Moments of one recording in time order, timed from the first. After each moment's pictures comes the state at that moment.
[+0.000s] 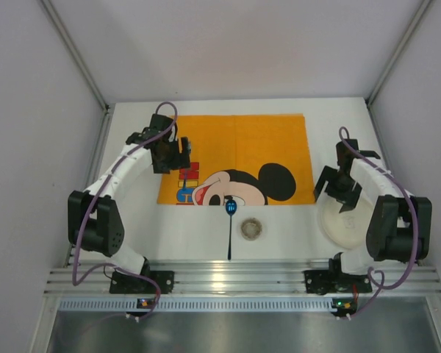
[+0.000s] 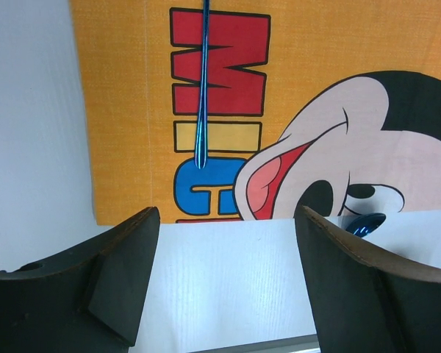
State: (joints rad) left arm -0.26 1.59 1.31 -0.77 0.03 -0.37; right arm -0.04 1.48 0.99 -0.94 0.04 0.45
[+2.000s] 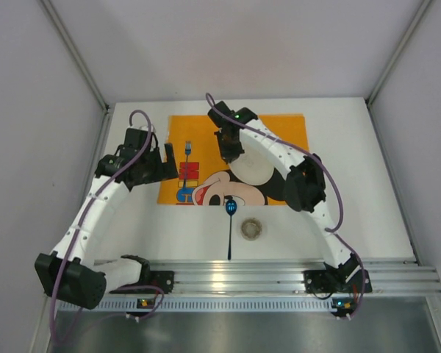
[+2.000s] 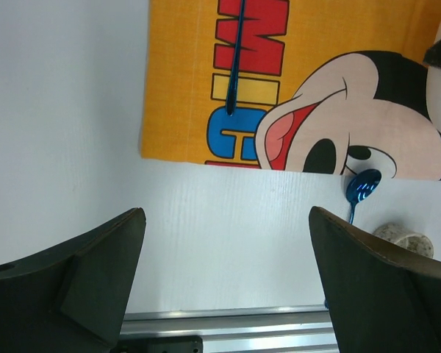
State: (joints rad) left arm -0.26 1.21 1.21 -0.89 -0.06 -0.40; right arm 0.71 2.38 2.37 -1.19 0.10 0.46
